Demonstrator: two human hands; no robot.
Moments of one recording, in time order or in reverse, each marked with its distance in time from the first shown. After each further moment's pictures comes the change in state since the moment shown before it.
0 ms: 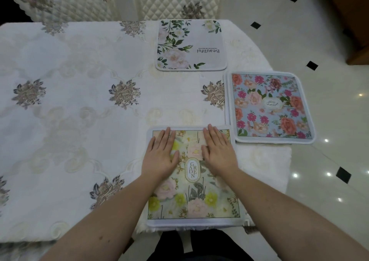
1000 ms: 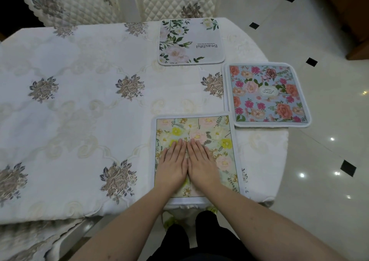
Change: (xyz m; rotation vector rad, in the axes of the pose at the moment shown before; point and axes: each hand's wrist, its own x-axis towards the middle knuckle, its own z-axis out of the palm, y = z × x) left_hand -0.076 0.039 0.027 0.010 0.036 0.026; right_hand -0.079 -0.076 0.038 -0.021 -0.024 -0.041
